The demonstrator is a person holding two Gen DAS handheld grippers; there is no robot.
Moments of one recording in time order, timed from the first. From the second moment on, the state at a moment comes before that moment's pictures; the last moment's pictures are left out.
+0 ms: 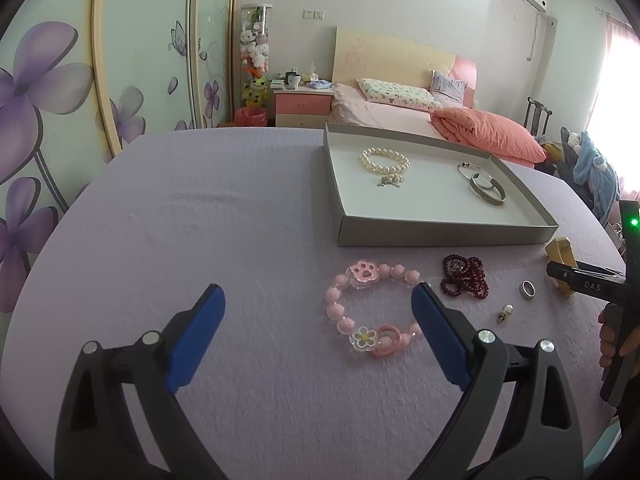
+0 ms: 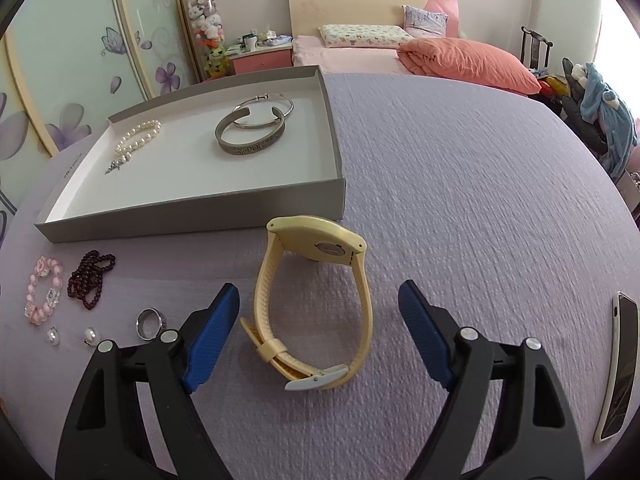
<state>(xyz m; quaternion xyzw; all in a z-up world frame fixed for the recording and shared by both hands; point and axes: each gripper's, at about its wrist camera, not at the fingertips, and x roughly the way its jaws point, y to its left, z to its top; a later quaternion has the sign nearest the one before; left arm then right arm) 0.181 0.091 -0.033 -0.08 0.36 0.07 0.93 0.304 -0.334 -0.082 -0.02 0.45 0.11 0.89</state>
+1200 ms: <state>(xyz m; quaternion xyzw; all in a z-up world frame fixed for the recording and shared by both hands) 0.230 0.075 -0.071 -0.02 0.44 0.06 0.90 0.287 -0.337 -0.053 0.02 0.42 0.16 0.89</state>
